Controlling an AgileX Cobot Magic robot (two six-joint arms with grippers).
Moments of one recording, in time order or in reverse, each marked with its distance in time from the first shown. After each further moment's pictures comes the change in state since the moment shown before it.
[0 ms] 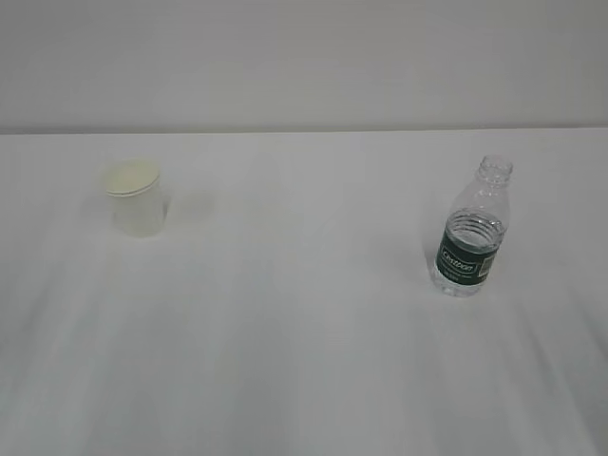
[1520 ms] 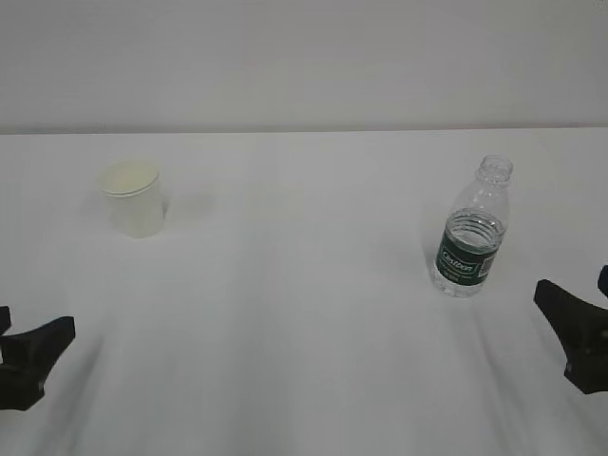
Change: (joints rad) left arm -0.194 0.381 0.202 0.124 -0.519 -0.030; right arm 0.000 0.412 0.000 -0.241 -0.343 0.037
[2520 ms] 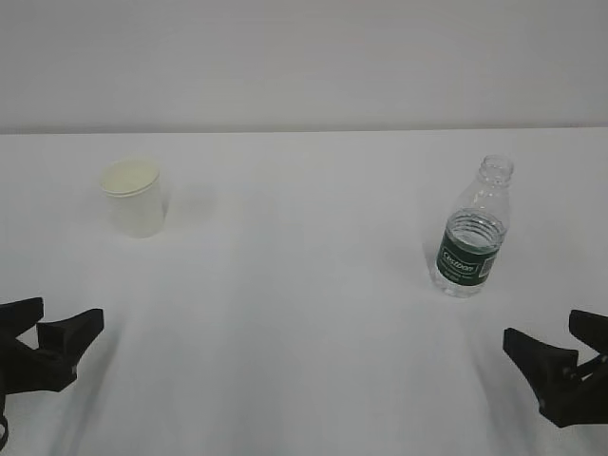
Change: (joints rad) left arm 0.000 0.154 -0.094 0.058 -0.004 0.000; right arm 0.000 0.209 -0.014 -0.074 -0.003 0.002
